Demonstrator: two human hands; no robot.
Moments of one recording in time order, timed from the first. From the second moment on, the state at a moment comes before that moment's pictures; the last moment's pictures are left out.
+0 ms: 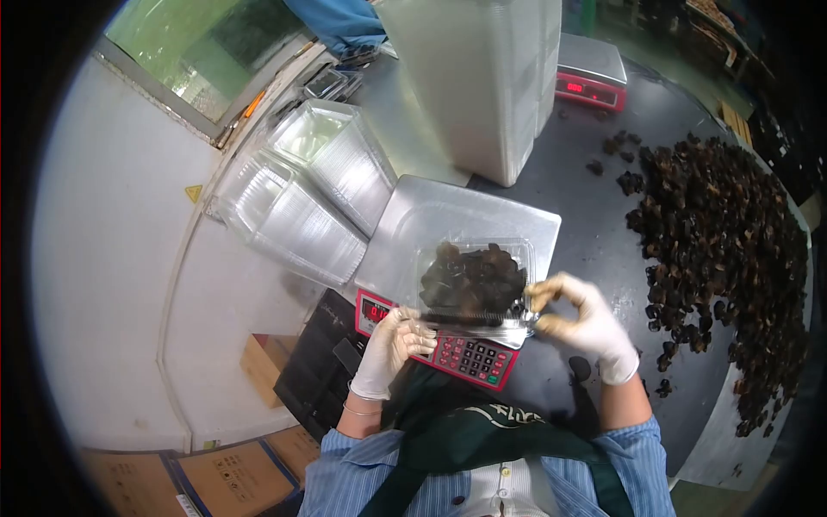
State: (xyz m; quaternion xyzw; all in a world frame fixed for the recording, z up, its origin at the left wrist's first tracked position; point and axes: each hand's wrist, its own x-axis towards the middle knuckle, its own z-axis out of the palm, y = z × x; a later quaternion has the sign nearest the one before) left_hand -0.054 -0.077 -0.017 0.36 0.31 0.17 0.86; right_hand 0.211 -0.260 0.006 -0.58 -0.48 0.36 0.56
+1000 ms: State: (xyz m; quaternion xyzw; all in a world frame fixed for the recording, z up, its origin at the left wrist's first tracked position) left_hand -0.063 -0.072 0.063 0.80 0.09 0.19 0.56; right_hand 0.159 -0.286 -0.025 -0.58 -0.39 0.42 0.58
